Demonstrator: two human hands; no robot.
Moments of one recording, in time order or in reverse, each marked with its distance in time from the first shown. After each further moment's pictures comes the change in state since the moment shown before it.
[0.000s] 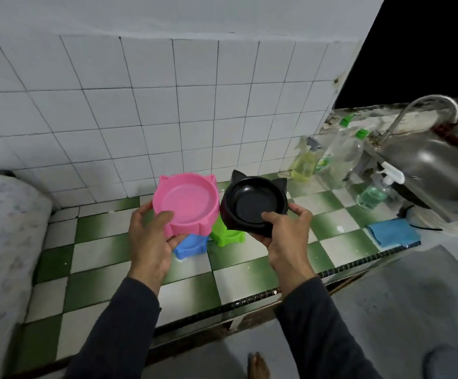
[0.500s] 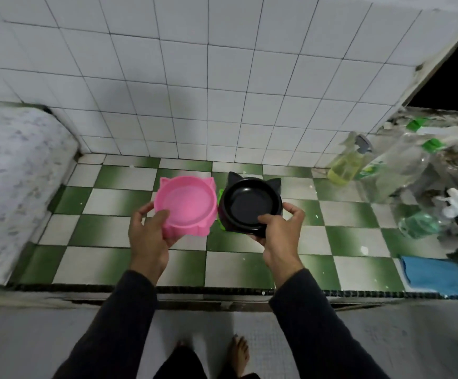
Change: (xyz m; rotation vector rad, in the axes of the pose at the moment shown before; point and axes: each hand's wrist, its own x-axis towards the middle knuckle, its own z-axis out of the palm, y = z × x) left_hand 0.002 -0.084 -0.008 -0.079 0.313 0.026; right_hand 0.083 0.019 -0.023 -0.321 -0.180 0.185
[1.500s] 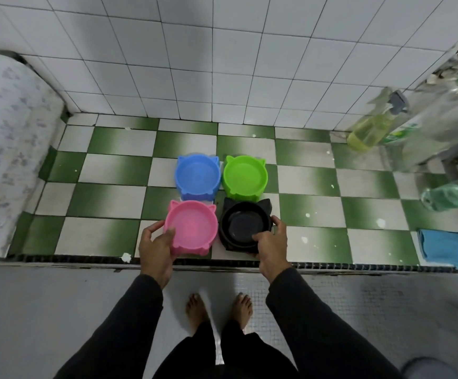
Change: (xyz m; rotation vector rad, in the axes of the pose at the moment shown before) left_hand 0.028 -0.094 -0.081 0.180 0.108 -0.205; right_hand 0.045 0.126 -0.029 -0.199 0.073 0.135
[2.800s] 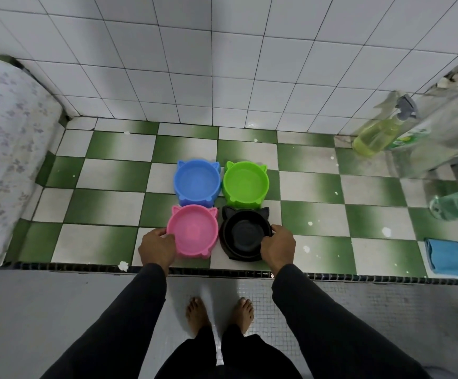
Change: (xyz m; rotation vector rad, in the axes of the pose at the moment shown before) left_hand 0.030 0.008 0.022 0.799 0.265 0.154; right_hand 0.037 -0.011 -0.011 -0.867 0.047 -0.242
